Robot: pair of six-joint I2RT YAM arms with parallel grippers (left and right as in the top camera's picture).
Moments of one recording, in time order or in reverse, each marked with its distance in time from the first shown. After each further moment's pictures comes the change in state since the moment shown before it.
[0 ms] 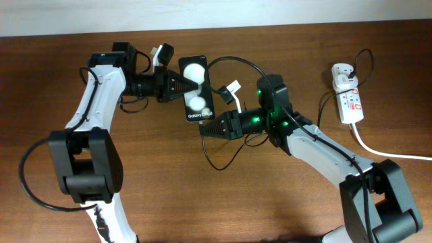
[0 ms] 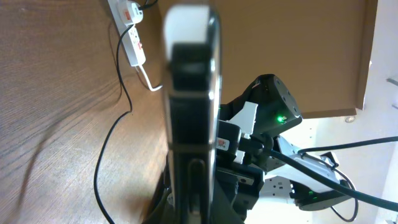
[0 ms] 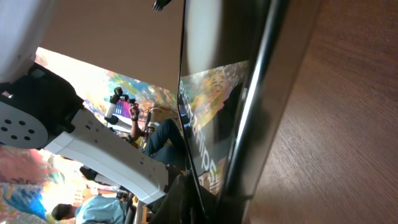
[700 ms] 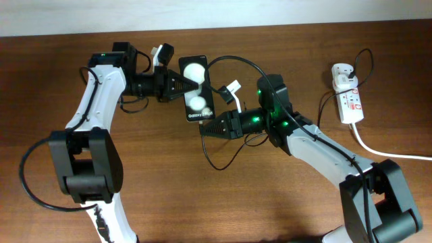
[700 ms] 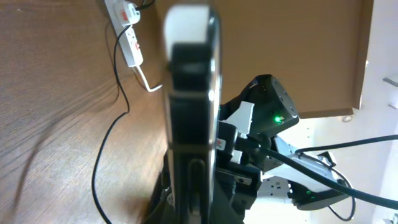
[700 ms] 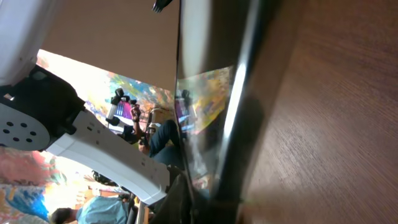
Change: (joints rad) left arm -0.002 0.000 0.000 0.000 0.012 0.000; right arm -0.005 0.000 0.000 0.006 0.000 0.015
